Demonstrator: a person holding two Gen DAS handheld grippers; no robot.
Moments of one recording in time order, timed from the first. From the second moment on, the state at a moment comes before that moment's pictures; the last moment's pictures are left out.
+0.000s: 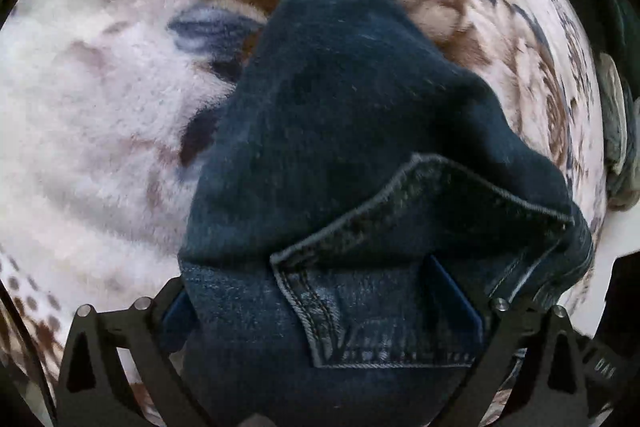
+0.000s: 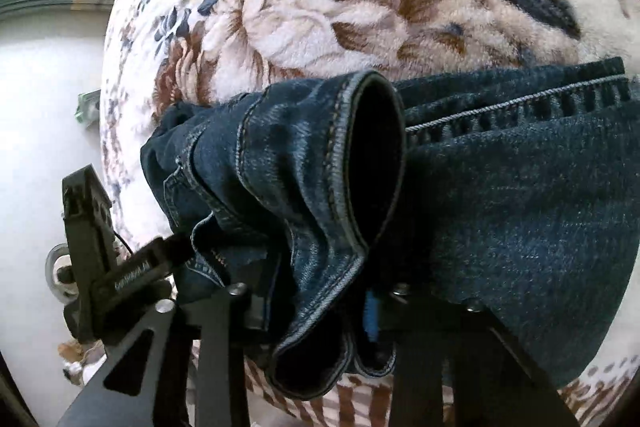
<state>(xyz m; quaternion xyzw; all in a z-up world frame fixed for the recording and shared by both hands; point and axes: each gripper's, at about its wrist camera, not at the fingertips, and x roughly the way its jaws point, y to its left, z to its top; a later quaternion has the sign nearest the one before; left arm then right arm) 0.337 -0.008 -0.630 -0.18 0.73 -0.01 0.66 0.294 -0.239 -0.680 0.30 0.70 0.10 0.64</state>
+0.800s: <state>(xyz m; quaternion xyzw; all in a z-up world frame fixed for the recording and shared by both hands) 0.374 -0.047 -0.551 -0.13 0.70 -0.05 0.70 0.234 -0.409 -0.643 0.31 0.69 -0.11 0.65</state>
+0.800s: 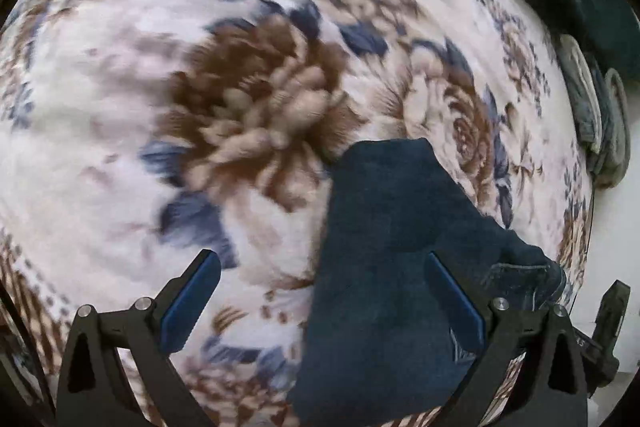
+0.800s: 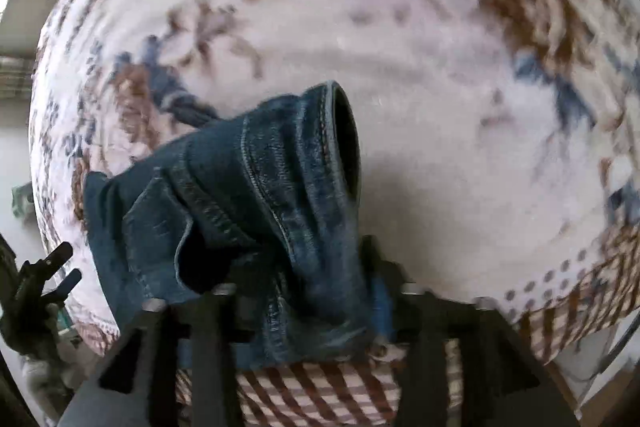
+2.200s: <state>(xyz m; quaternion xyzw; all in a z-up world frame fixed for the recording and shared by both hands) 0.414 -0.045 -0.588 -0.25 0.71 -0.11 0.65 0.287 -0.454 -0.667 0.45 0.63 -0.11 0.62</state>
